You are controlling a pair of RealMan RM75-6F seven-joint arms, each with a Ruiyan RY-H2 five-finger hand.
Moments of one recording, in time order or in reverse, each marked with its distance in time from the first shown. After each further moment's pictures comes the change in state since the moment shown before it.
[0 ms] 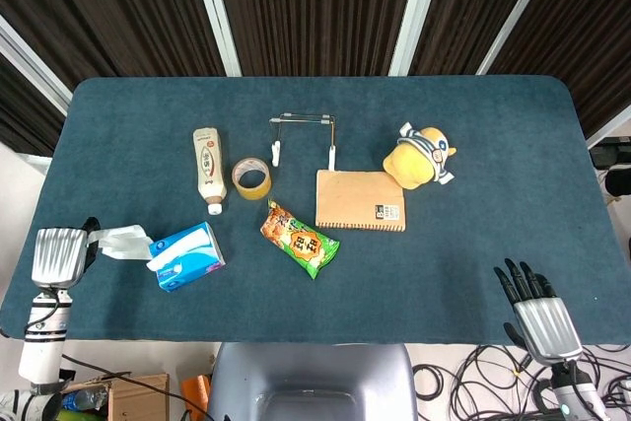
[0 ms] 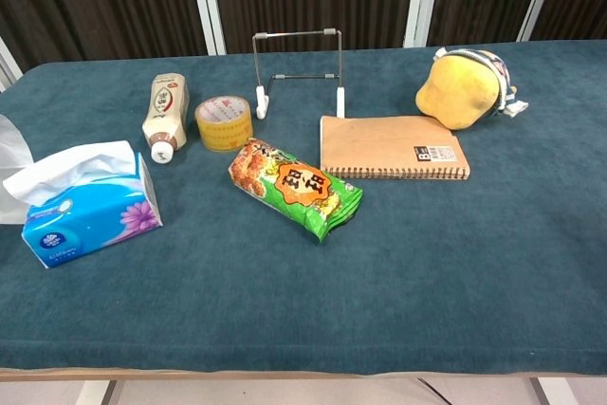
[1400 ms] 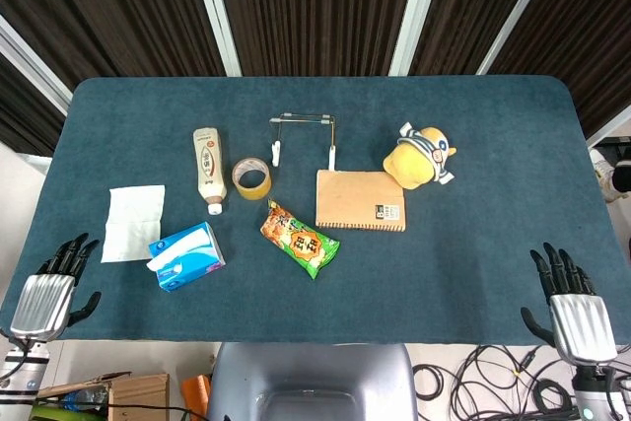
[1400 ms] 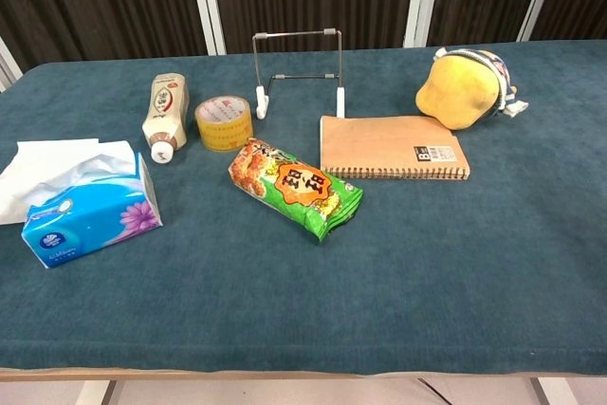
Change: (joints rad) left arm 0.161 0.337 0.131 -0.579 0.068 0.021 -0.007; right arm -0.064 0.005 0.058 -0.021 -0.010 0.194 0.176
